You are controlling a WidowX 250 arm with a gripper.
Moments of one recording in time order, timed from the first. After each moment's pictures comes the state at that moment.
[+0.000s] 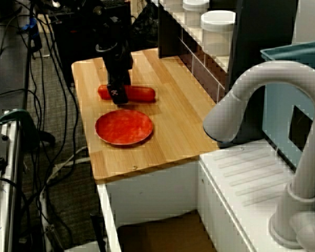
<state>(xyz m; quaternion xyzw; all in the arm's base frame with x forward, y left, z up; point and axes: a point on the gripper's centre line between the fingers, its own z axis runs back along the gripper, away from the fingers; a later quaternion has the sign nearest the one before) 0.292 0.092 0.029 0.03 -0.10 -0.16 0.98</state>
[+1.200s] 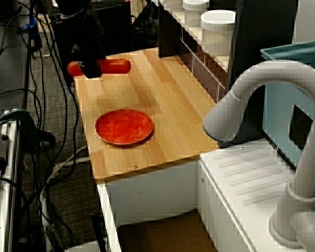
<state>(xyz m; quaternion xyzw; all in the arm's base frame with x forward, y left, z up) 0.244 0.076 0.099 0.00 -0.14 -0.20 0.97</state>
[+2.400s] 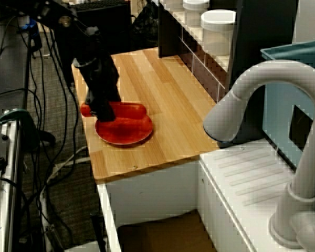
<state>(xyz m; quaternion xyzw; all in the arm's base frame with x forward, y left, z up) 0.259 0.002 0.050 0.03 -0.13 -0.22 0.97</state>
